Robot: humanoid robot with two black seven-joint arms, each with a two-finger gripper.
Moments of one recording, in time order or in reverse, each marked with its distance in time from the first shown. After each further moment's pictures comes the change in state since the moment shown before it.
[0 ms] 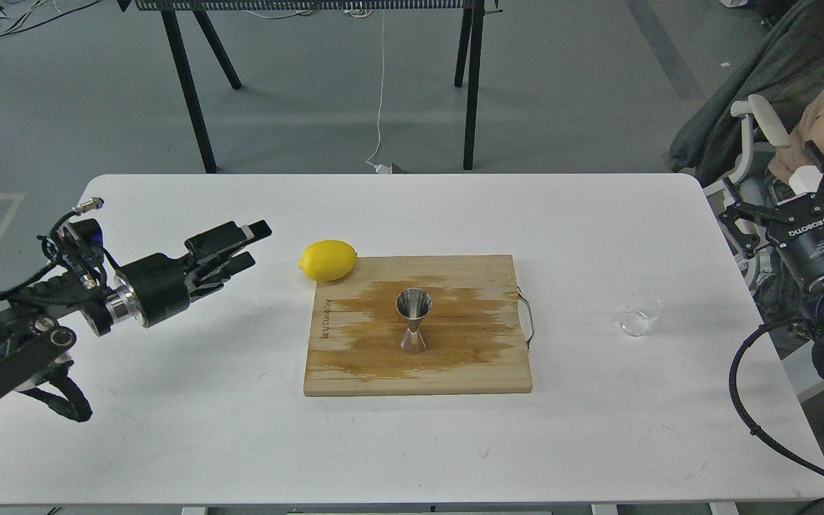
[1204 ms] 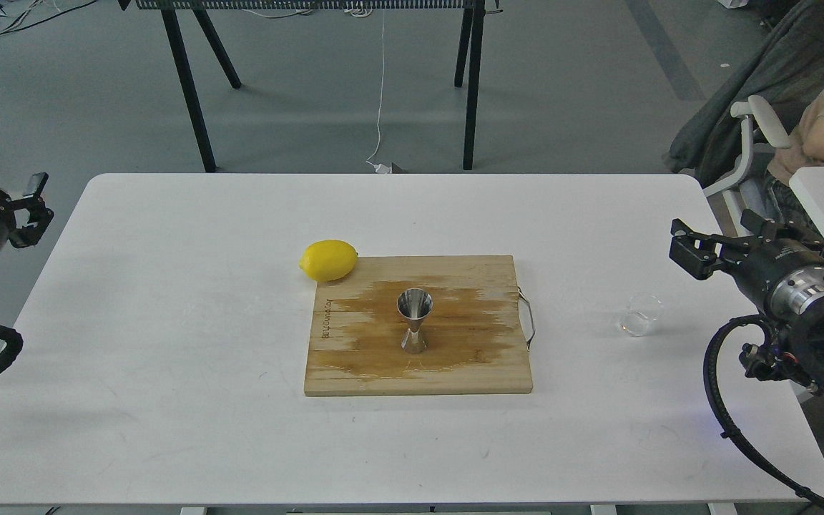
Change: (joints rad) left arm -0.055 -0.043 -0.039 0.435 -0.711 -0.012 0.000; right arm -0.140 0.102 0.121 0.534 0.329 -0.978 0.001
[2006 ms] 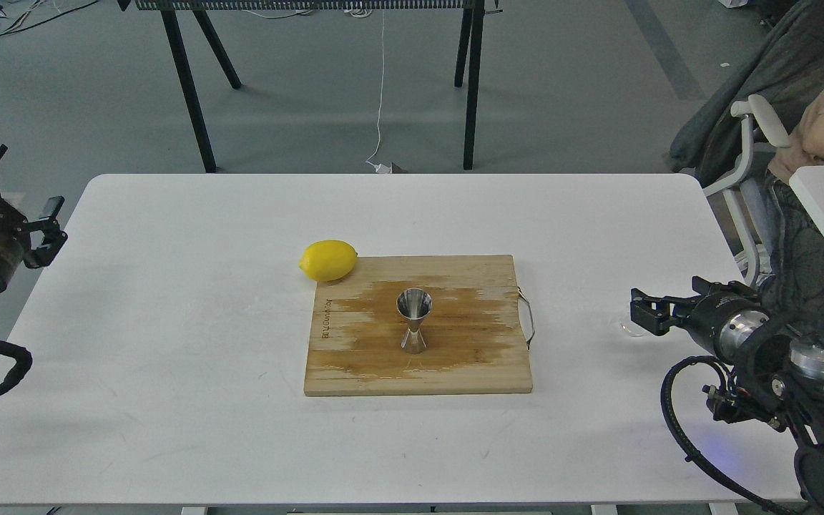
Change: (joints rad) left arm 0.021 -0.012 0.035 0.009 0.004 0.000 0.000; right arm 0.018 0.017 -0.153 -0.213 -0.018 0.000 0.003
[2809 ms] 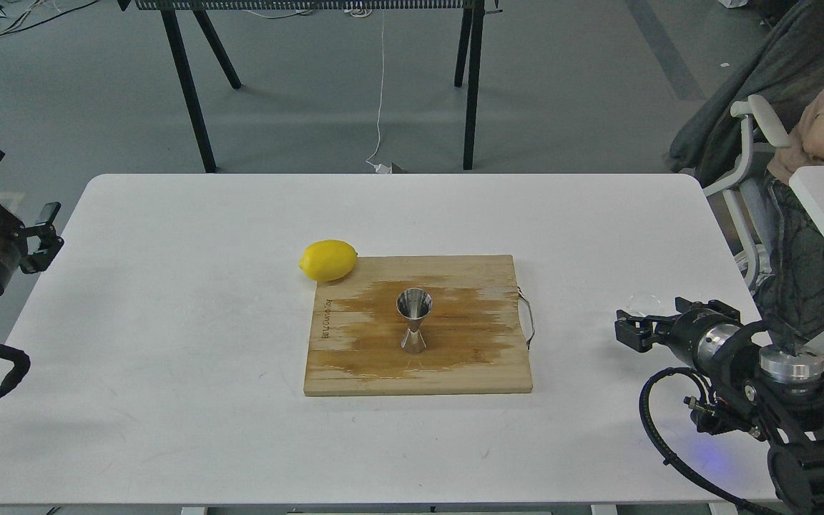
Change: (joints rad) left arm -0.001 -0.004 0.004 0.026 -0.001 0.000 0.000; right arm 0.044 0.047 -0.059 -0.124 -0.040 0.000 -0.006
